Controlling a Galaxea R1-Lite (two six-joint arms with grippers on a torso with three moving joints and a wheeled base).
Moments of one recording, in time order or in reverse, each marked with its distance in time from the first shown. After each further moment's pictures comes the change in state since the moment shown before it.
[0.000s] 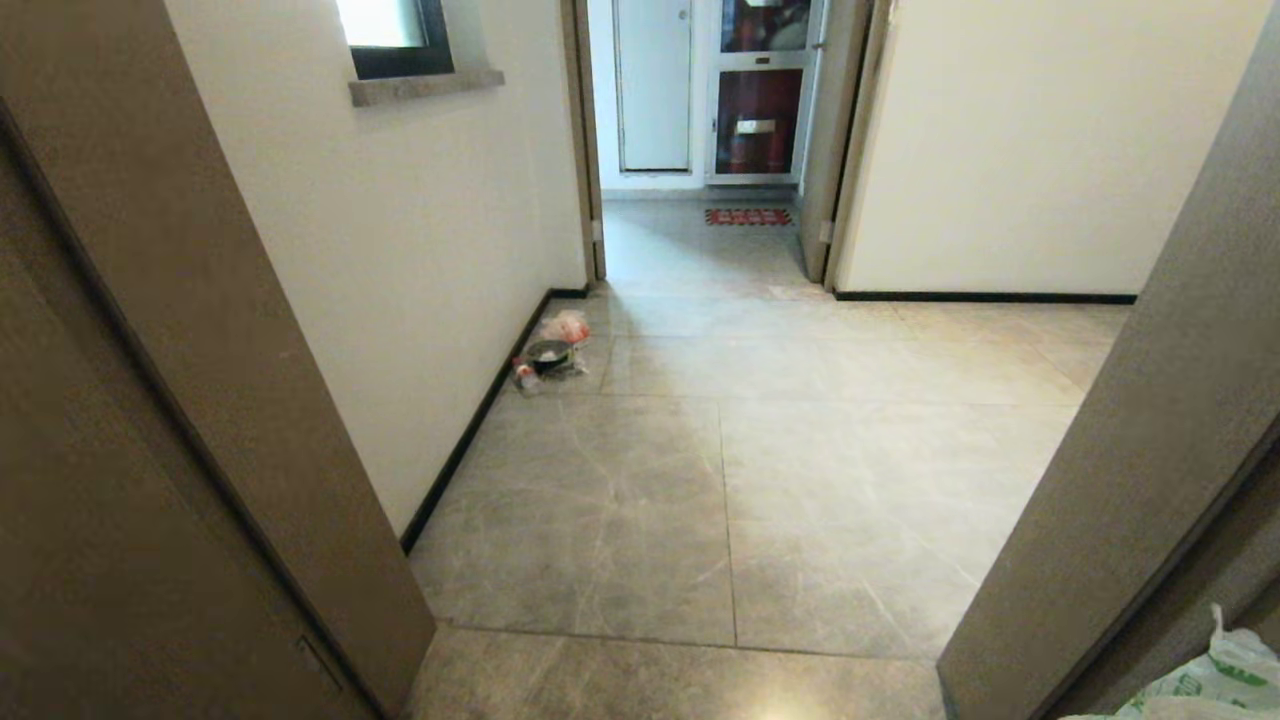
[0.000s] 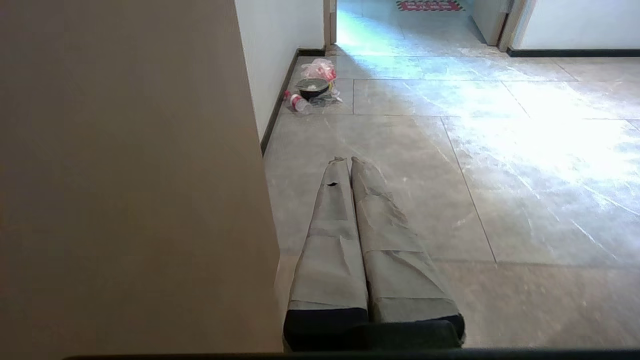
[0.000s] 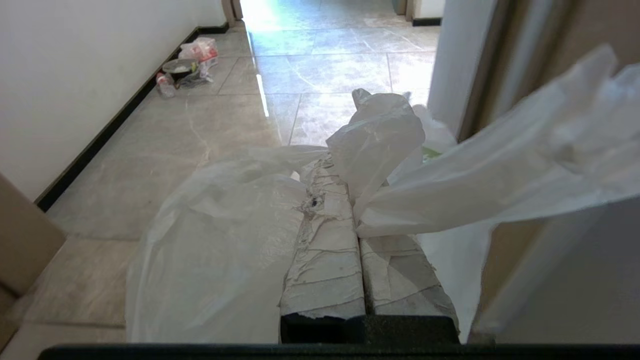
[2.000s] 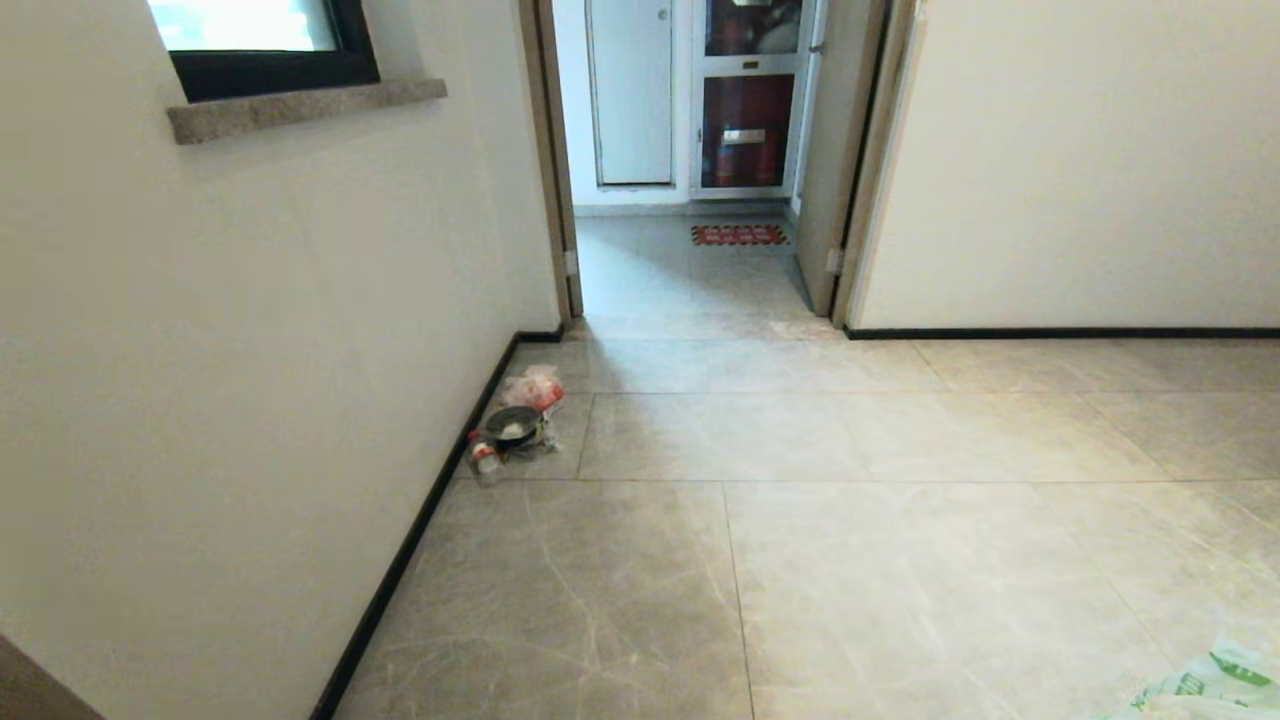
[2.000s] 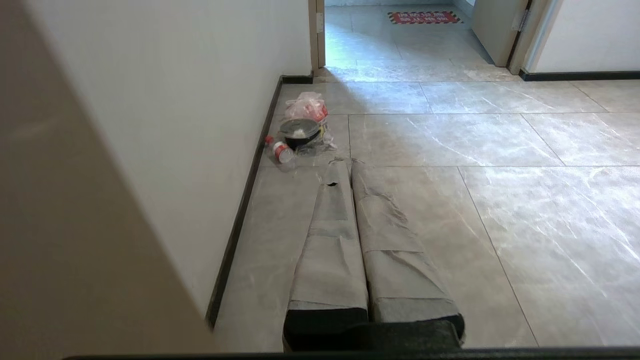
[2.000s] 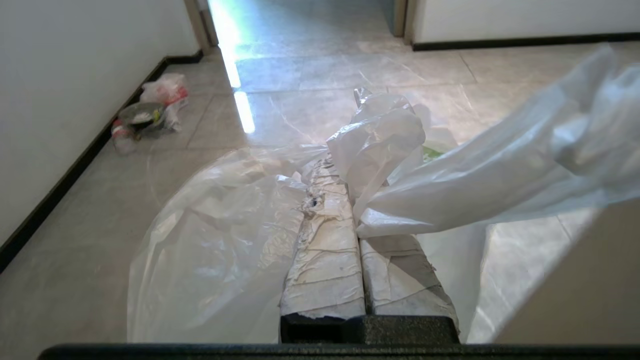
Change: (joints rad) left arm 0.000 0.000 0.000 0.000 0.000 0.000; right arm 0.000 0.000 0.000 0.001 0.000 0.002
